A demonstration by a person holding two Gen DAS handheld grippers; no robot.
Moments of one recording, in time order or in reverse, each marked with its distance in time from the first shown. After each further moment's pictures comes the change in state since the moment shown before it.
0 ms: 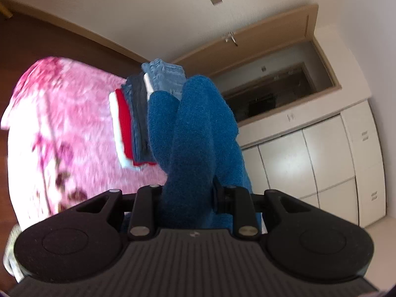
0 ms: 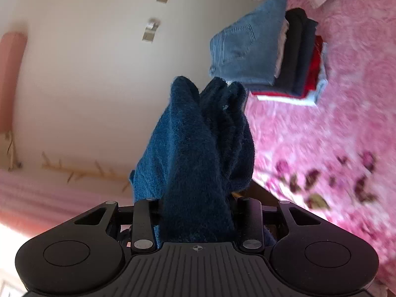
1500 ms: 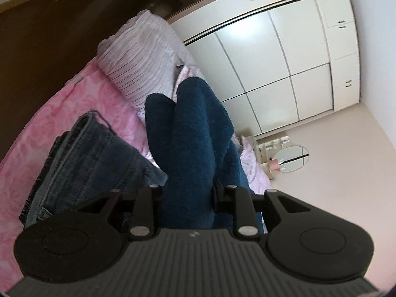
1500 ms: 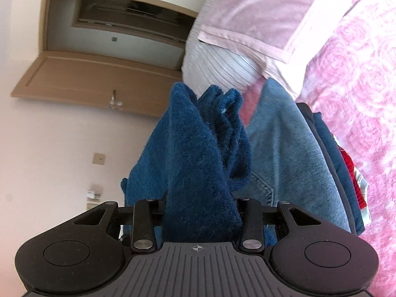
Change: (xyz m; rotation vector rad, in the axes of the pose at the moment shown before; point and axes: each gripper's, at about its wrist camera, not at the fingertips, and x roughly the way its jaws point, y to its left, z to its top) left arm 0.455 -0.007 0.323 0.288 0.708 -0.239; right arm 0.187 -0.018 0.204 0.332 -0.775 -0.225
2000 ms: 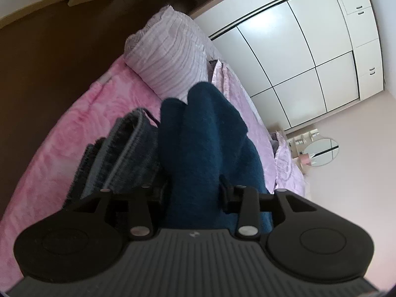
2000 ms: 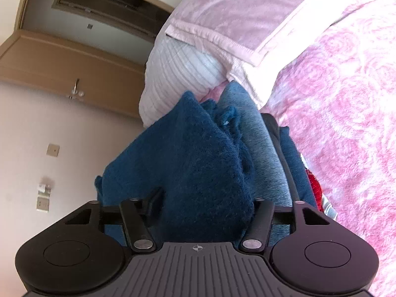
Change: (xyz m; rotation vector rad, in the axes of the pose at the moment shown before) left arm 0.030 0.041 0.005 0.093 -0.005 0.147; right arm 0.041 -0.032 0.009 -0.112 -0.025 -0.209
